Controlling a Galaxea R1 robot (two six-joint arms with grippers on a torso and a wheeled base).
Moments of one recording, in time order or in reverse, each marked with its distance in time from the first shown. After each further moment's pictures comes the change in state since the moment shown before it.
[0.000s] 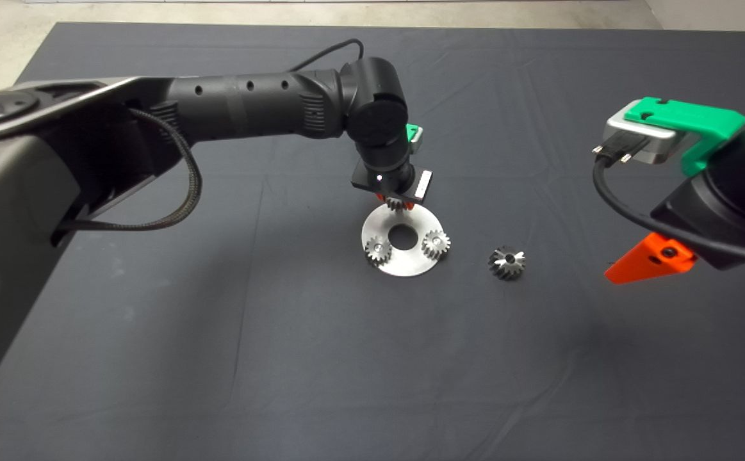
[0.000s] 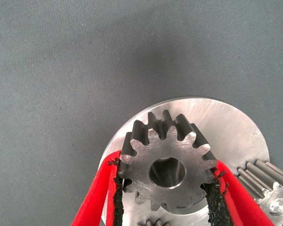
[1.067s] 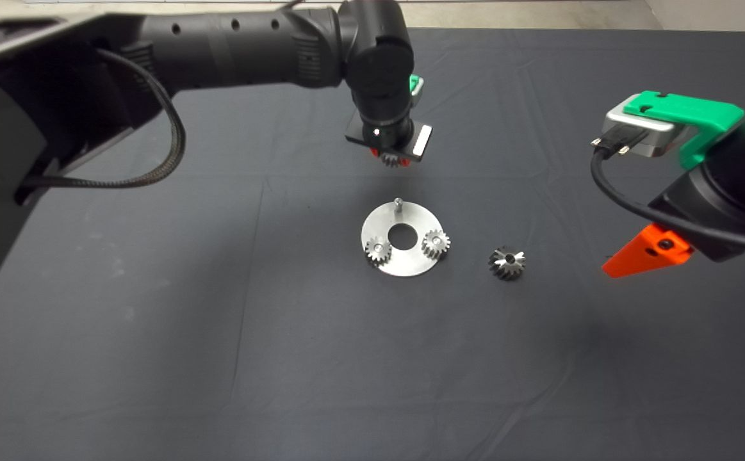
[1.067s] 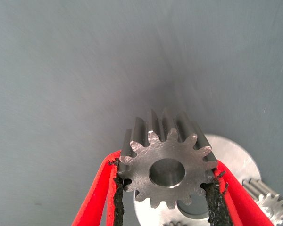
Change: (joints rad) left arm -0.111 0.002 0.004 0.029 0.039 0.000; right arm 0.000 -0.003 -0.016 0.000 0.000 0.000
